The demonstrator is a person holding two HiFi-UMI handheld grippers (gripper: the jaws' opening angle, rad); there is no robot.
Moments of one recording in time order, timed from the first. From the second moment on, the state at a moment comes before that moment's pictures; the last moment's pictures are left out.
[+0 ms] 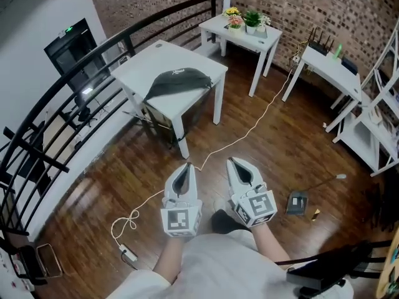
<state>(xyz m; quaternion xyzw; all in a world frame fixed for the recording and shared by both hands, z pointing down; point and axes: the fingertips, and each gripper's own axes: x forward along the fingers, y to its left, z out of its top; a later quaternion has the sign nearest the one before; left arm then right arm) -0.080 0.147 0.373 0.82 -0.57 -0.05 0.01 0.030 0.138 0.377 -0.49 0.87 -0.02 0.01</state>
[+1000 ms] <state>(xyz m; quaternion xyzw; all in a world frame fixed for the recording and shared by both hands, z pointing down) -0.063 -0.210 0.418 0.84 -0.54 0.00 0.05 0.043 -0.220 0.433 -0.50 0.86 -0.07 -0.04</state>
